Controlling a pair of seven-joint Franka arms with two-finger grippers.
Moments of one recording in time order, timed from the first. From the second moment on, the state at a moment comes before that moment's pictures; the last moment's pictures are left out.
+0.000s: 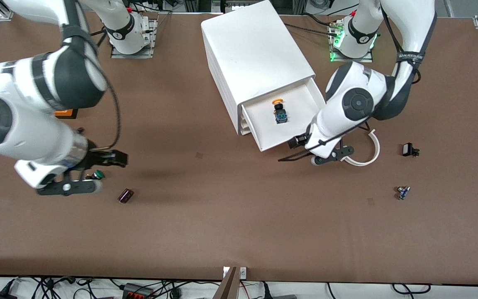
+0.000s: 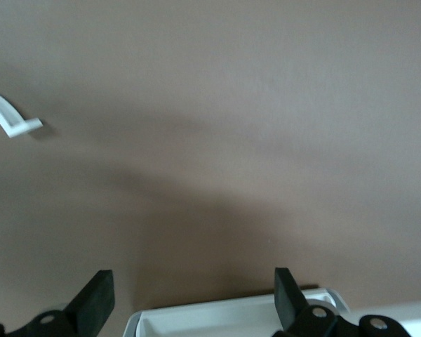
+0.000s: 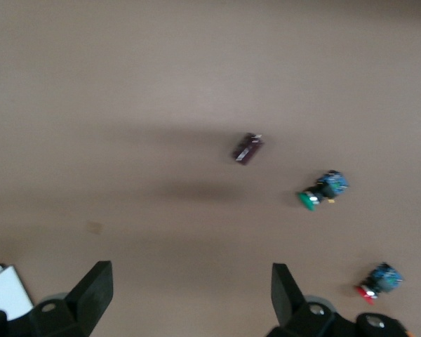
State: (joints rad) left arm -0.26 0.35 -0.21 -1.80 -0.10 2.09 -0.75; right arm 0.28 0.65 -0.13 -0.90 0.07 1.48 0.11
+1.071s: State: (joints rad) left arm -0.26 0.28 -0.37 -1.91 -0.17 1.96 -0.81; right arm -0.03 0.29 -0.03 -1.26 0.04 1.55 0.03
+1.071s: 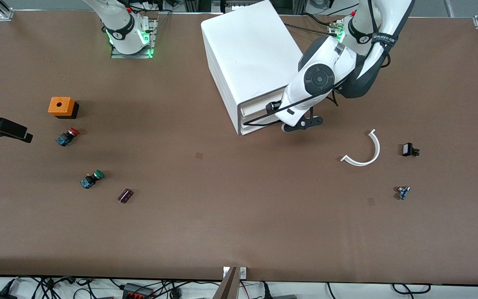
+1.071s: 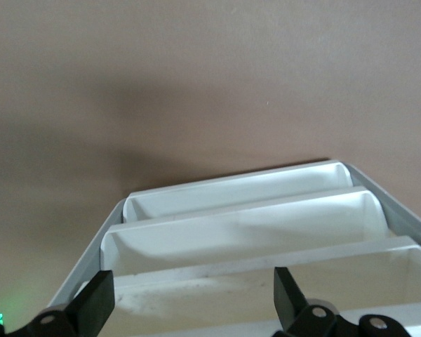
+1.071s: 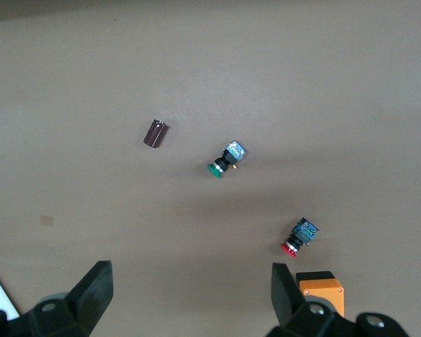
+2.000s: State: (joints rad) left arm -0.17 0.26 -0.40 -1.87 0.04 1.96 -0.86; right arm -0.03 0.18 -0.02 -1.40 -0.02 1.56 0.03
